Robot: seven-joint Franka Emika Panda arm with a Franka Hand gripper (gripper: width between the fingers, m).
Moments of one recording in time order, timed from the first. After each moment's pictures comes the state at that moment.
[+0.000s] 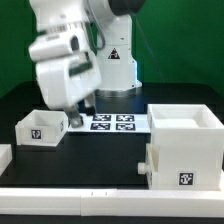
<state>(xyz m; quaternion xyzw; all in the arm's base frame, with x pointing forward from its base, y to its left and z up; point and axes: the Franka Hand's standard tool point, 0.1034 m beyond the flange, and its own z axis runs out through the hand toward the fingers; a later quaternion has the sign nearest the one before) 0.497 -0.098 0.098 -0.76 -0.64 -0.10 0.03</state>
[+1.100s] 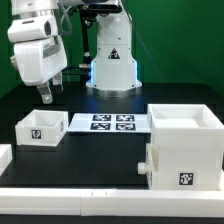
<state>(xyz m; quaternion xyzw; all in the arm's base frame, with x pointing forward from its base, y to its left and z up) 0.413 -0.142 0.092 -0.73 -0.68 -0.06 0.03</state>
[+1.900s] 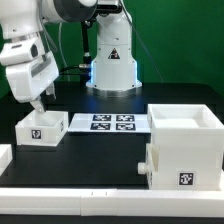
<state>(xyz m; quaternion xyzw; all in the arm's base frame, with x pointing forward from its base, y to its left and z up) 0.336 -0.168 0.036 -0.75 -0.66 -0.07 0.09</state>
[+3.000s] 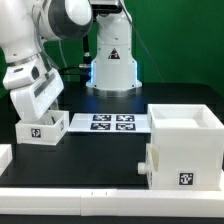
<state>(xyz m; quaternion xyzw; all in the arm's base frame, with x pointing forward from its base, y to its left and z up) 0.323 -0.162 0.003 -0.75 -0.64 -0.08 0.13</state>
